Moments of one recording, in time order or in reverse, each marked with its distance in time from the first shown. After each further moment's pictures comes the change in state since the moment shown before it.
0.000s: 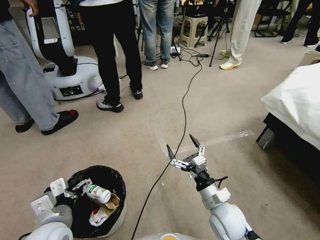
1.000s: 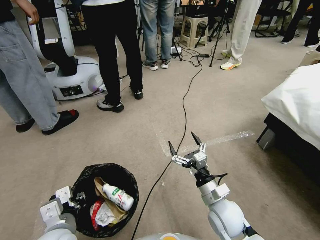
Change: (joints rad) left arm -0.012 0.000 0.047 0.083 0.003 0.053 0.021; right arm 0.030 0.004 -0.008 -0.021 0.009 -0.023 0.026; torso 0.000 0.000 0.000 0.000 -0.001
